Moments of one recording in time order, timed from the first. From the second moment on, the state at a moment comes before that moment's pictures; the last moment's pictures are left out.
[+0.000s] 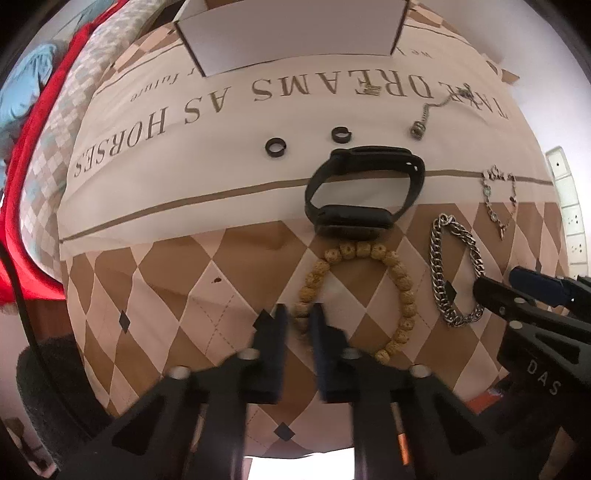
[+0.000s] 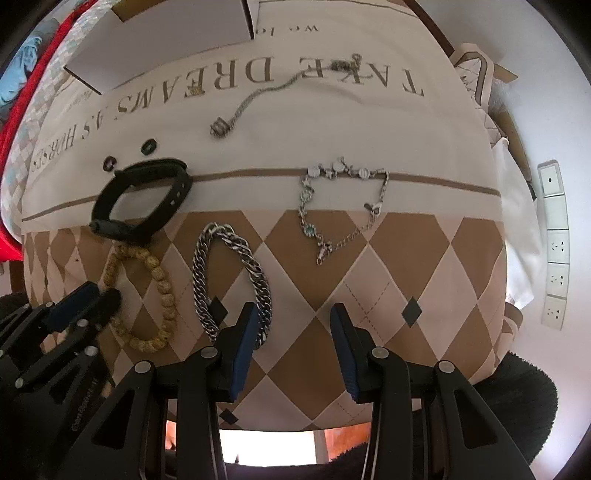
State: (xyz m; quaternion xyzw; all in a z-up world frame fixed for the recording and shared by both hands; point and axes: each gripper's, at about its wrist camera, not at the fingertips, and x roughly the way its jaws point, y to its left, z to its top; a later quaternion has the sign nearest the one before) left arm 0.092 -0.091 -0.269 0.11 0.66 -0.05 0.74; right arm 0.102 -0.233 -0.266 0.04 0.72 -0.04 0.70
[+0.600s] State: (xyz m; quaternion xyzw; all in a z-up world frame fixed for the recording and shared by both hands) left arm 0.078 -0.094 -0.250 0.11 0.64 -0.05 0.76; right arm 0.087 -0.214 -0.257 0.05 0.68 -0.04 0.73
